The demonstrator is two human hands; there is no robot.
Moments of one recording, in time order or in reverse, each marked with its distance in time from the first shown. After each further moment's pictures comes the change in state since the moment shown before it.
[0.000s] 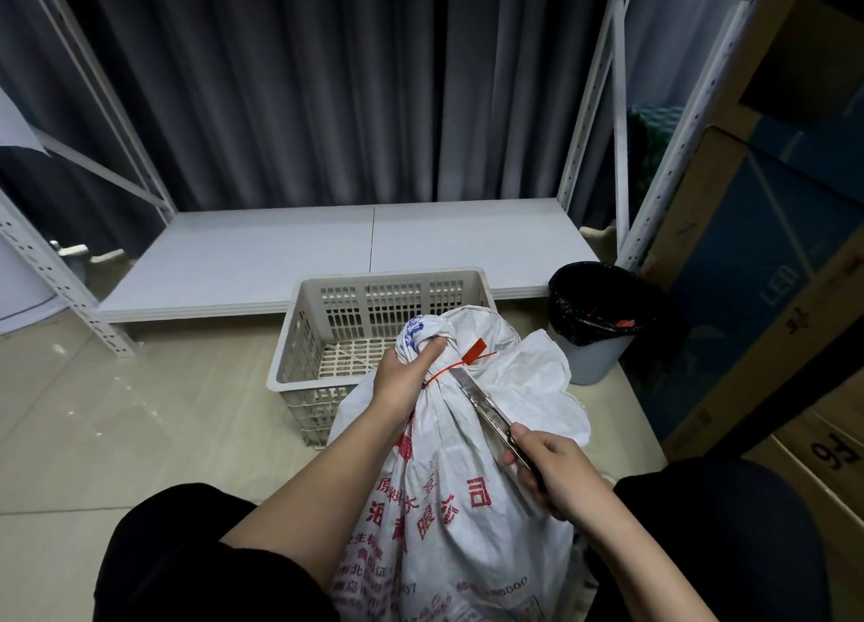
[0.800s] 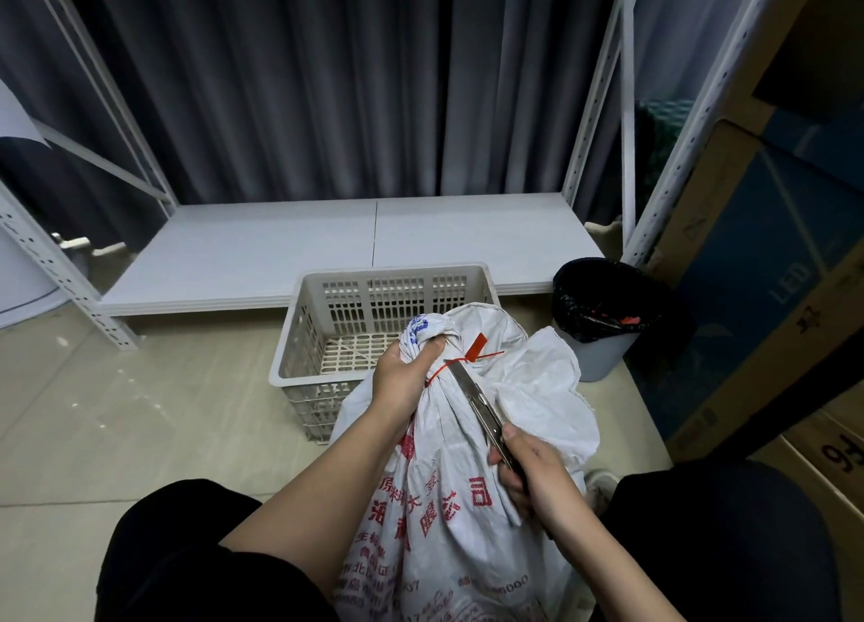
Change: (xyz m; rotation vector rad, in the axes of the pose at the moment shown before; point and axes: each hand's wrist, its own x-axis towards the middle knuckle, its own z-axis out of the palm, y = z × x) left_hand 0.000 -0.003 0.000 -0.011 0.063 0.020; right_hand 0.020 0.027 0.026 0.370 -0.105 -0.080
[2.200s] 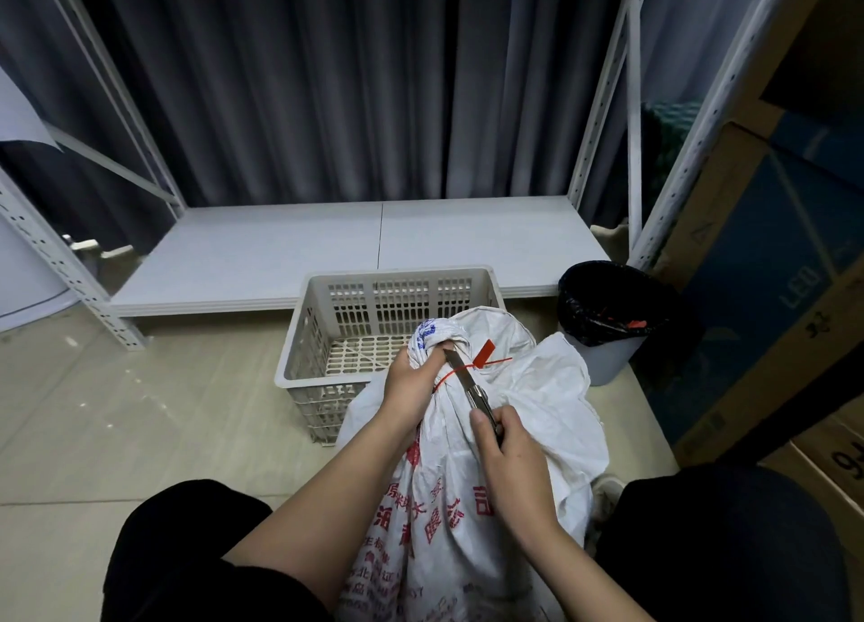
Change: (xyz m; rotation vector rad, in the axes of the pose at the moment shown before) left_hand -0.001 -0.003 0.003 0.020 -0.055 -0.009; right_hand 0.003 -0.005 0.035 -0.648 0.350 -0.330
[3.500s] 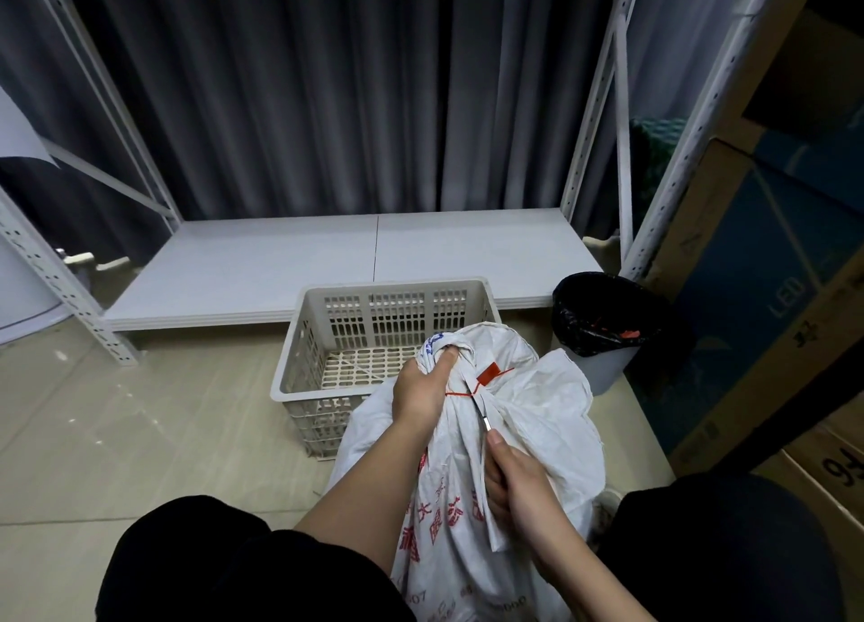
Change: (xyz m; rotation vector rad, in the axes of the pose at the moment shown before) left_hand 0.007 0.000 0.019 0.197 0.130 -0.080; right_hand -0.004 0.010 -0.009 0.643 -0.277 0.329
